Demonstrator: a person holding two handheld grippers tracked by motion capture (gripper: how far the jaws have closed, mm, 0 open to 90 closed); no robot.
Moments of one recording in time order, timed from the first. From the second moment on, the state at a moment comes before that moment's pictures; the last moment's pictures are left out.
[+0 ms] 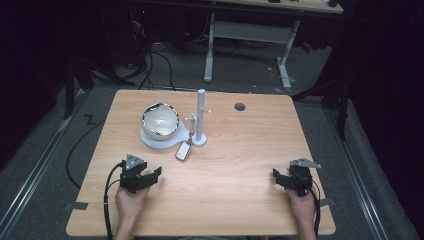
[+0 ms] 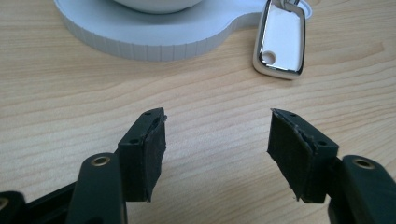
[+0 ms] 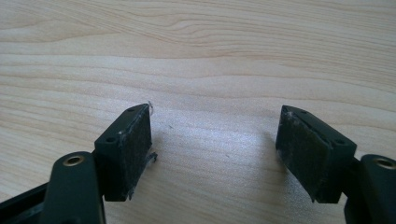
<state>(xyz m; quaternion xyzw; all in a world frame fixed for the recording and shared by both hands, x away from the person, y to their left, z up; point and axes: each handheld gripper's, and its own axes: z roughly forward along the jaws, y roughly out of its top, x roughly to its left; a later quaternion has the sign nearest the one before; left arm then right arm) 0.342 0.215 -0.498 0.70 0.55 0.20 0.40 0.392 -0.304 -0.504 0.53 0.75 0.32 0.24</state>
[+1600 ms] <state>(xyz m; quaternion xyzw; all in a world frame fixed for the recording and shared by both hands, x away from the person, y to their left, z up) 0.337 0.209 -0.509 0.71 0.57 0.25 0.33 0.392 -0.304 -0.504 0.53 0.75 0.32 0.24</state>
